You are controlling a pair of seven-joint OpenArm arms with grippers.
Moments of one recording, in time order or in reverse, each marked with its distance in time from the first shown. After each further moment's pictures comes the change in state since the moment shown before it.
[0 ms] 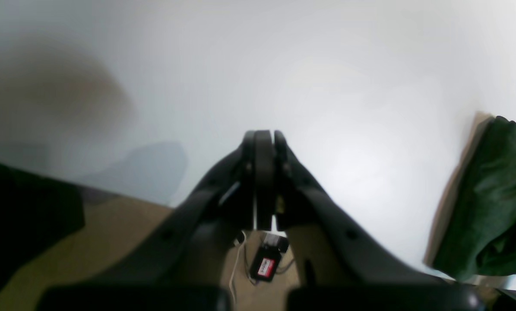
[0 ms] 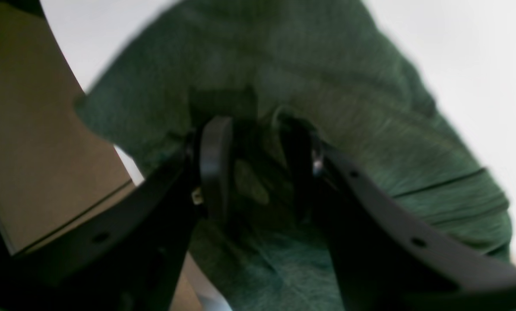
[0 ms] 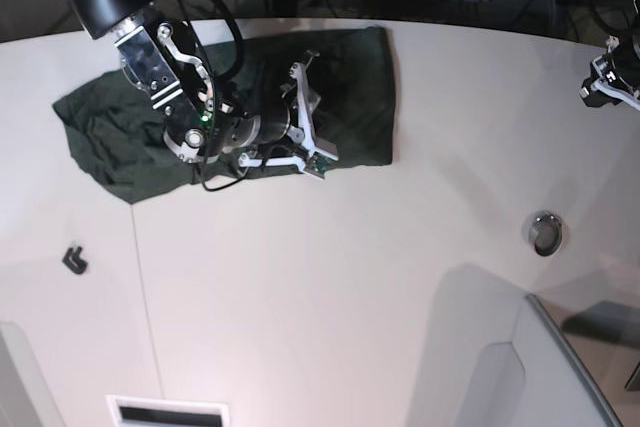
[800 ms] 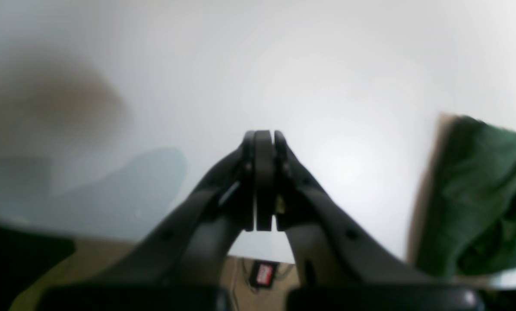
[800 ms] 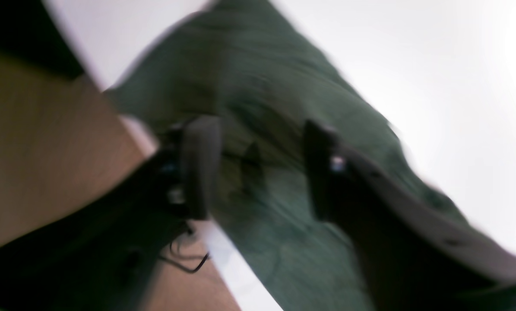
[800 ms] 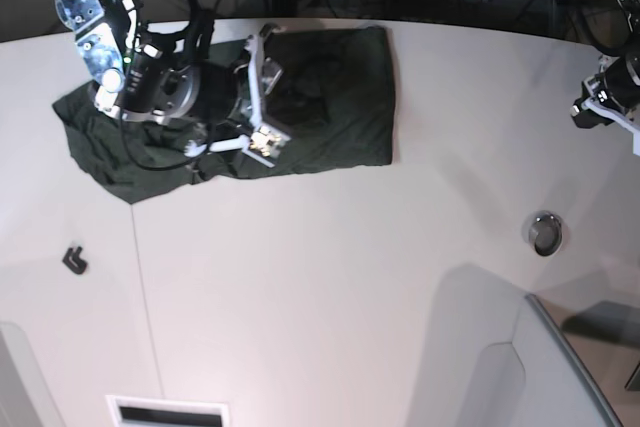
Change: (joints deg) left arm -3.1 -0.5 2.7 1.7 0.2 0.4 0.1; right arm -13.1 7.0 7.1 27.3 0.4 0.0 -1.8
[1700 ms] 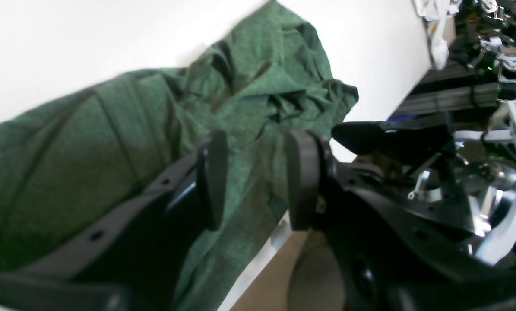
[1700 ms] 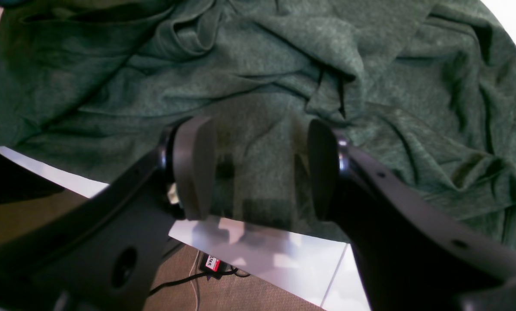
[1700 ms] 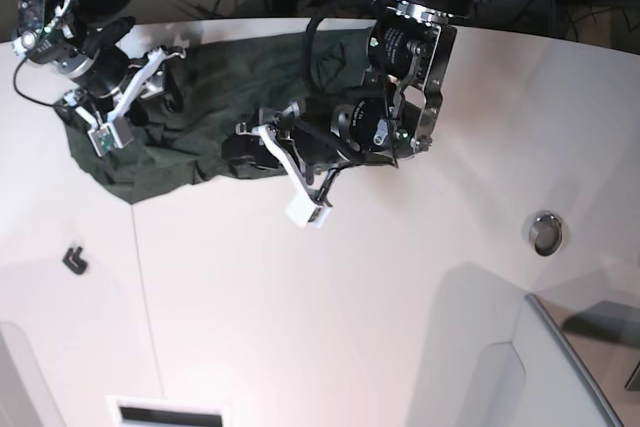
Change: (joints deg) left arm -20.8 30.8 46.6 -5.2 6.6 -2.6 0.3; right arm -13.4 -7.3 36.6 -9.1 0.2 0.0 11.6
